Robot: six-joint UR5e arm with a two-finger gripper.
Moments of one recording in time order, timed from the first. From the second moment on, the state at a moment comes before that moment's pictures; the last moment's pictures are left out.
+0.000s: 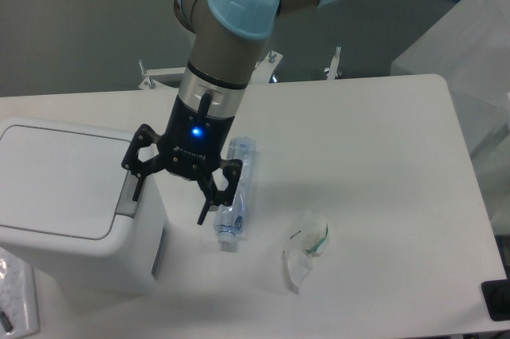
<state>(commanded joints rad) 2.33 -1.80 -1.52 -0.95 1.04 0.43</state>
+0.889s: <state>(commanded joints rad) 2.33 -1.81 -1.50 -0.94 1.04 0.43</state>
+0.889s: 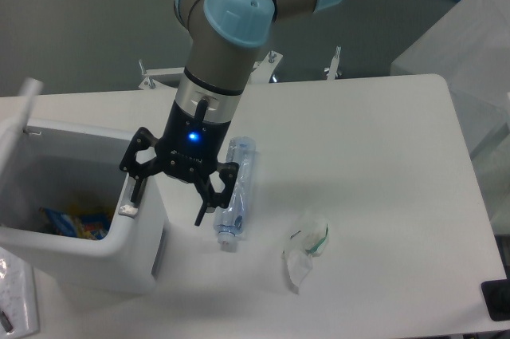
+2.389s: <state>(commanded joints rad) 2.63 -2.03 -1.43 -0.90 1.51 1.03</state>
